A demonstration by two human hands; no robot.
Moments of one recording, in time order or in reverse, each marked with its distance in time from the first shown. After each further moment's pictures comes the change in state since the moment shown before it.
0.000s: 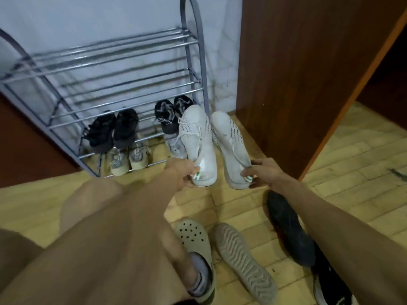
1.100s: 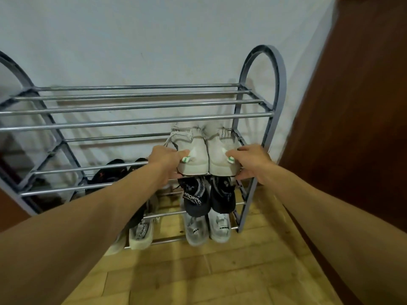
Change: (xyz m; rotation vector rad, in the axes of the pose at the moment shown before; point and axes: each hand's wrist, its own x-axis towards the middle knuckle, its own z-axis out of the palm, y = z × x) left_hand 0.229 0.187 -0.156 -0.269 0.216 0.292; right_hand 0.225 -0.282 0.122 -0.102 0.079 -0.248
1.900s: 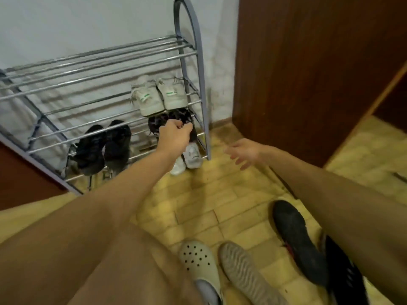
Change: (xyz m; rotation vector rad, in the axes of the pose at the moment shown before) left_hand -0.228 -0.045 0.057 0.373 -0.135 0.238; right_hand -0.187 0.138 -0.091 -0.299 -0.254 0.165
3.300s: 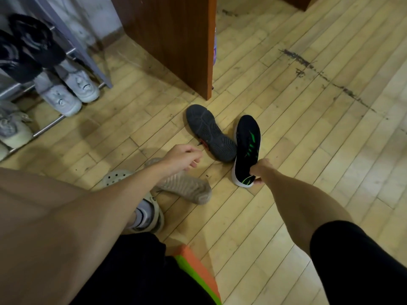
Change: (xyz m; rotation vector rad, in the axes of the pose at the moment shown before) left_hand -0.211 -0.143 0.213 0.317 -0.953 -0.110; right_hand -0.201 0.432 0.089 0.382 0.374 0.905
